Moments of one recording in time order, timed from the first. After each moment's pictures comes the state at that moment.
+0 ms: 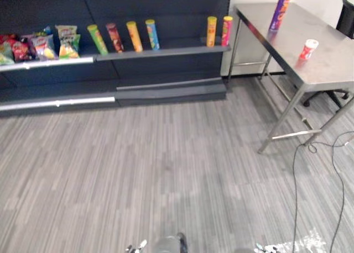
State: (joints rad) left arm 0.23 0.13 0.04 1.11 -0.42 -0.30 -0.02; right arm 0.17 -0.06 -0.23 1.15 0.32 -0.27 0.03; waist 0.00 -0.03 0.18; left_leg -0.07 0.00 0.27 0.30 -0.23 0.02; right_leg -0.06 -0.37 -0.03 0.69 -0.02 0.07
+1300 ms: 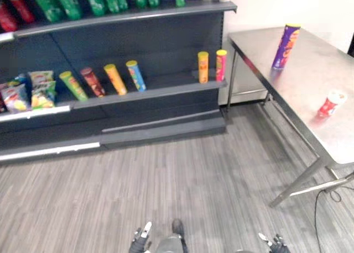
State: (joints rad) left arm 0.18 0.03 0.16 1.02 -0.58 -0.28 -0.09; right arm 0.16 -0.07 -0.19 1.09 0.33 -0.31 0.04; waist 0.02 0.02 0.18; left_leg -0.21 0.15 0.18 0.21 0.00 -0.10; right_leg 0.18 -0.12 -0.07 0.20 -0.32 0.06
